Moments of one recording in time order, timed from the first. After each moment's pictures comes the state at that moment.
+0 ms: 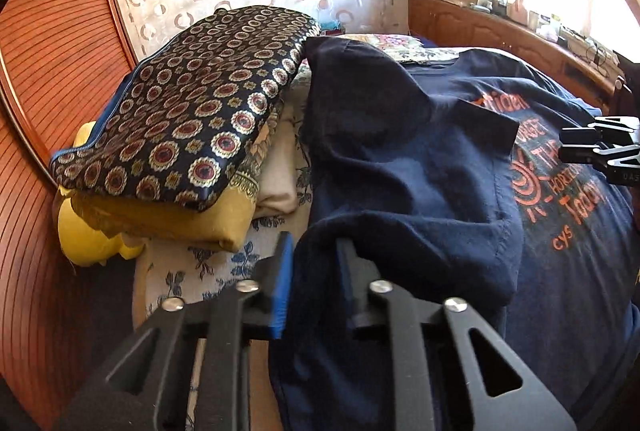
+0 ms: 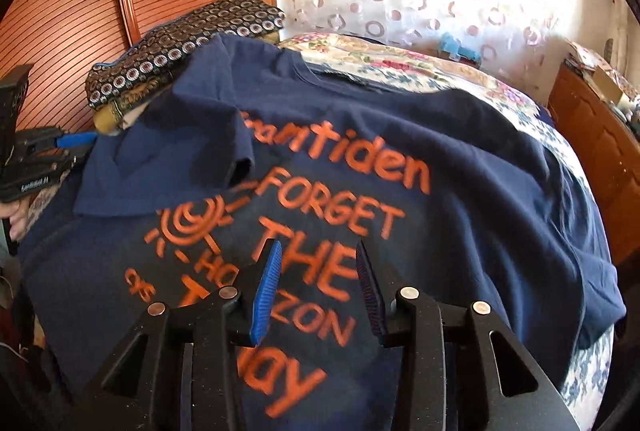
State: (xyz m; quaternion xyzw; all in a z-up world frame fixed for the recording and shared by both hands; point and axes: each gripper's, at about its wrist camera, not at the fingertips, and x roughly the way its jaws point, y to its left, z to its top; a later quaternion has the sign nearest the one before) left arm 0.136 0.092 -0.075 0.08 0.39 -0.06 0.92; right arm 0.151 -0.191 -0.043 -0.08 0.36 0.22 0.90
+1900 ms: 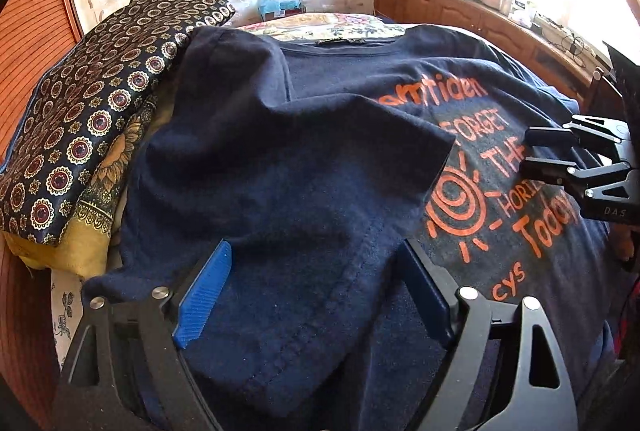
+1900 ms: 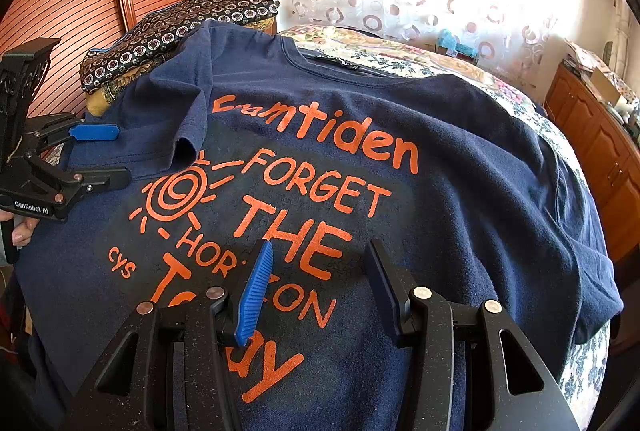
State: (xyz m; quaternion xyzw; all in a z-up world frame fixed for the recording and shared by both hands) left arm 0.163 0.020 -0.089 0.06 0.43 -0.12 0.89; right arm 0.149 -0.191 -0.050 -0.09 0.37 0.22 0.90
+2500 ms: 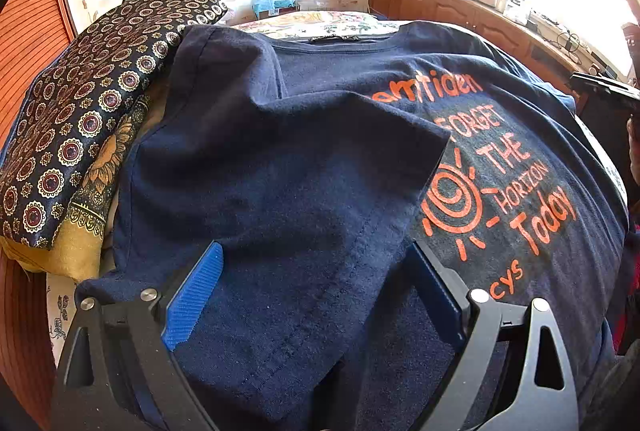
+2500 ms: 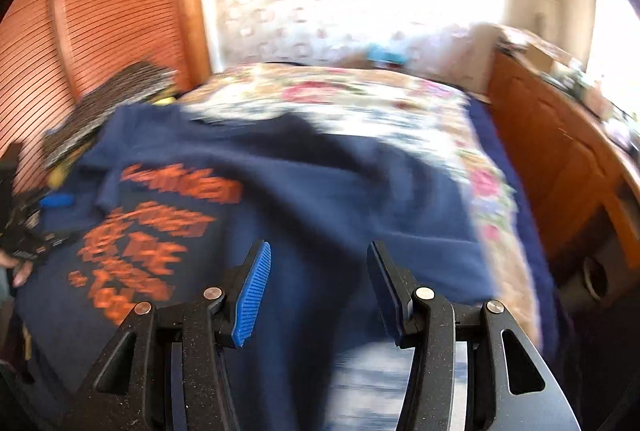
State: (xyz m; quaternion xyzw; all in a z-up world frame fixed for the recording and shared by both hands) left arm 0.164 0.017 -0.091 0.07 0.43 -0.13 0.89; right arm 0.148 -0.353 -0.011 -0.01 0.33 0.11 0.94
